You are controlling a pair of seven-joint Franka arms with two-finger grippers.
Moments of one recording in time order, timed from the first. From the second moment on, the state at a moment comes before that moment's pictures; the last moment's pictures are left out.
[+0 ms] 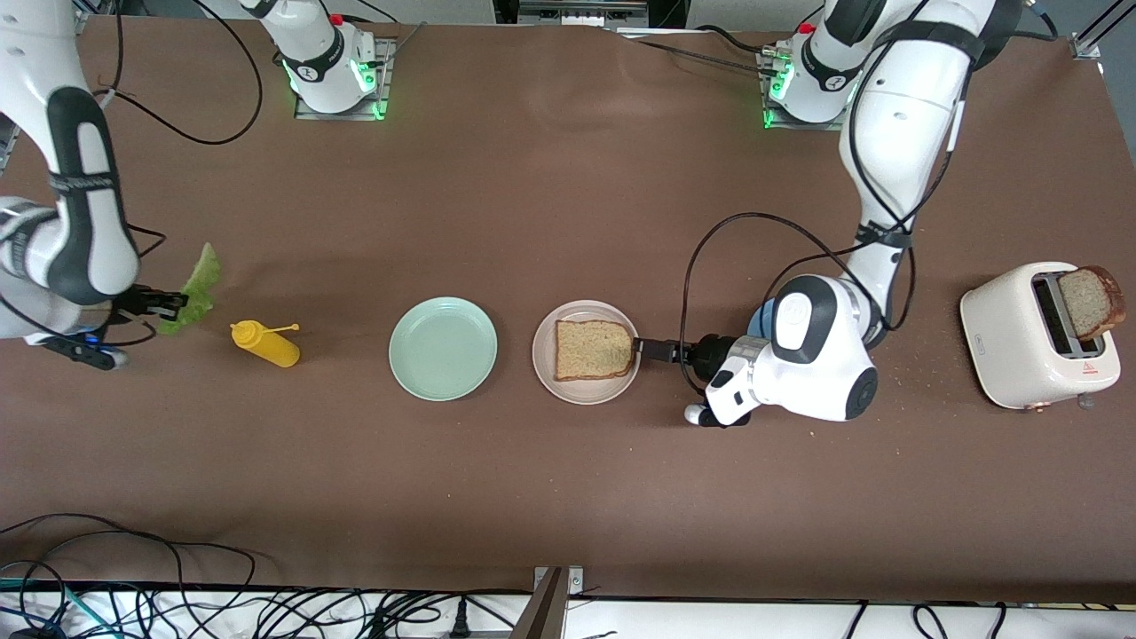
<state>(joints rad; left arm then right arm) -0.27 0.81 -0.03 -1.29 -0.72 1.80 -0.01 -0.05 0.50 -0.28 -1.69 0.09 1.81 -0.01</state>
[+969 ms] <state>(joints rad) -0.05 0.55 -0.02 -1.29 -0.09 1.45 -0.06 0.30 0.40 -0.23 -1.26 0.10 1.46 0.23</state>
